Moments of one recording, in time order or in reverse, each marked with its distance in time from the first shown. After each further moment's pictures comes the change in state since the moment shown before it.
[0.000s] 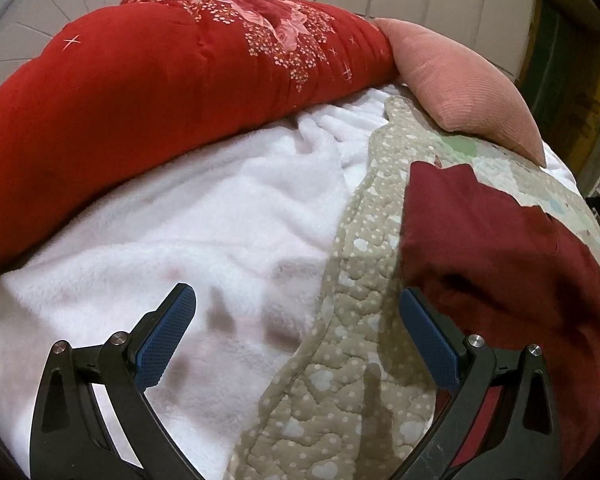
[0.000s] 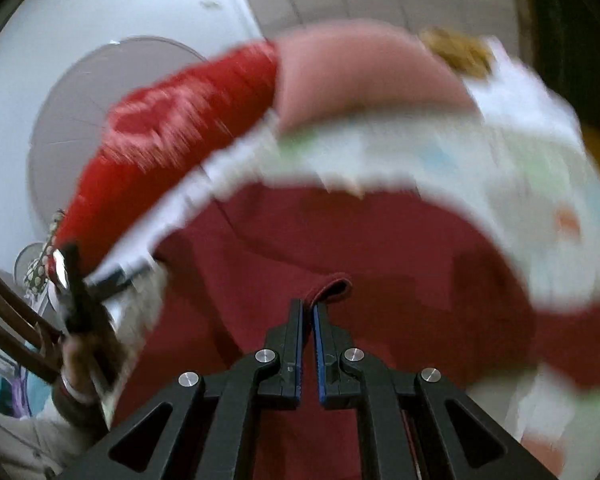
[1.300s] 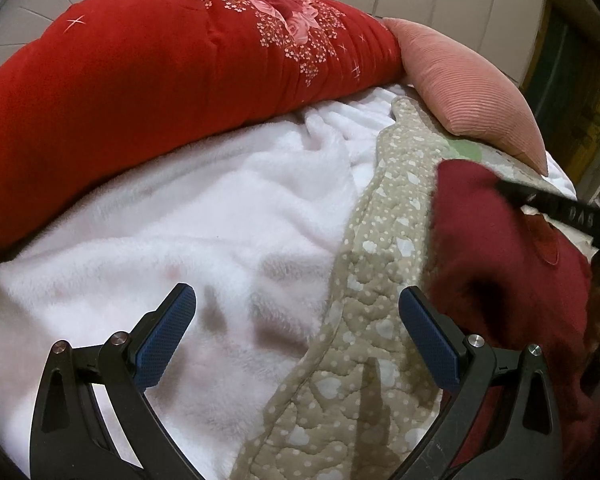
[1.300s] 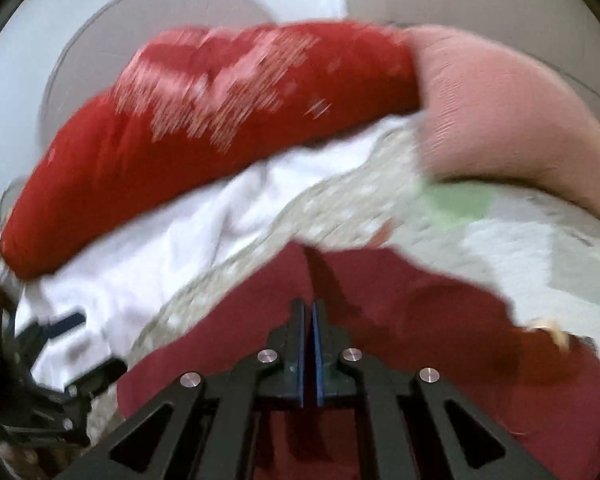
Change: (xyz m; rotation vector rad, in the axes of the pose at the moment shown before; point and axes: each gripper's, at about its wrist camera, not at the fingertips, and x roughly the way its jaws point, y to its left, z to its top) left arm 0.008 0.008 0.002 -0.037 0.019 -0.019; right arm 0.191 0.153 0.113 -0.317 -0.088 -0.004
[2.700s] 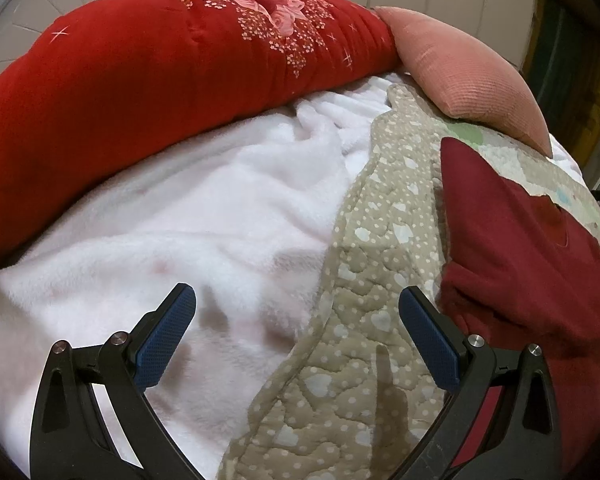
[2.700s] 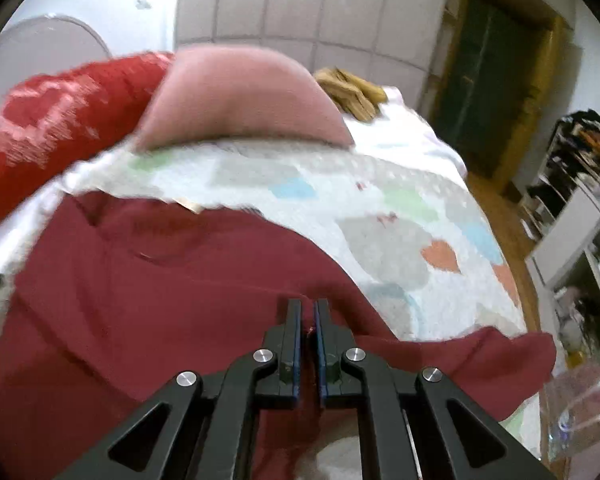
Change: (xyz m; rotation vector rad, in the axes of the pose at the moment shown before) left arm 0.005 -0.013 -0.004 0.050 0.011 0.036; right arm -0.174 -0.153 -0.134 0.205 0.021 -0.568
